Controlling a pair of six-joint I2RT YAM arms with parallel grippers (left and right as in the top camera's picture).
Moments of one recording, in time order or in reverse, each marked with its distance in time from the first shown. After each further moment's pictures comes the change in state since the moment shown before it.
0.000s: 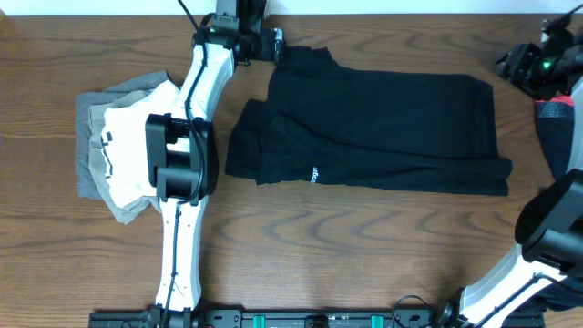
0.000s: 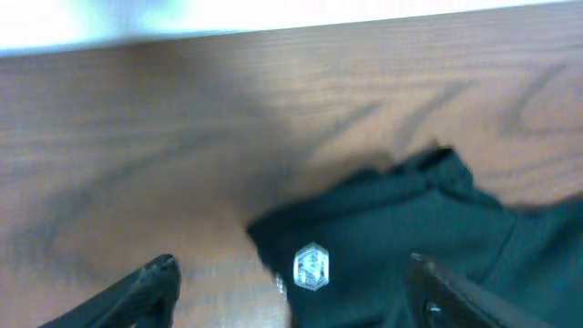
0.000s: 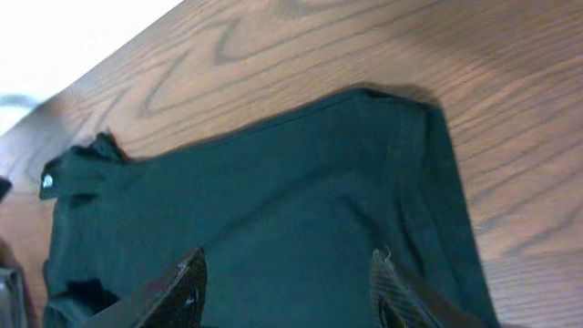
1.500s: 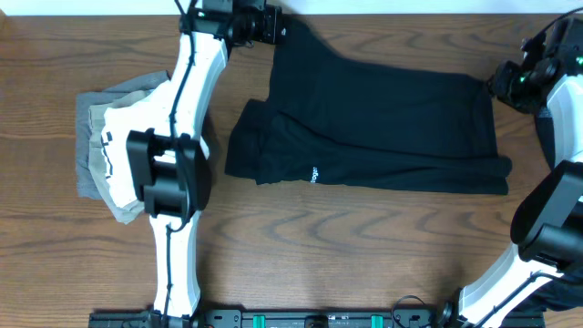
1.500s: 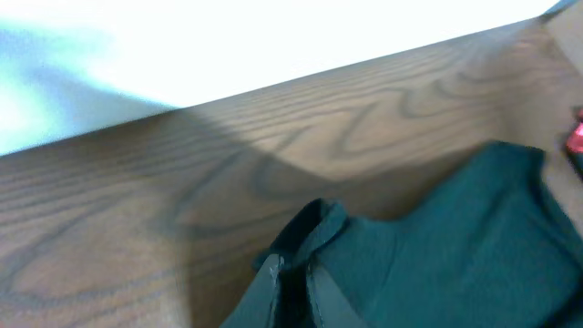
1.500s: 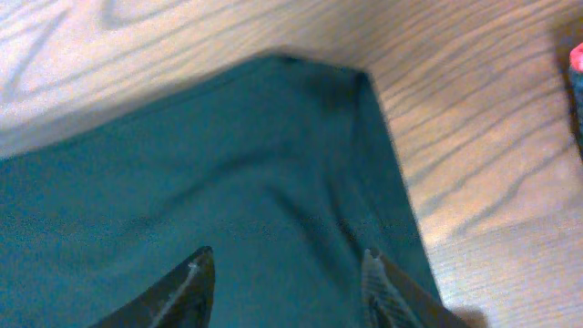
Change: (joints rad) left arm -0.019 -0.212 0.004 -0.130 0.190 0.051; right arm 0.034 0.000 -0.184 0.149 0.213 0.001
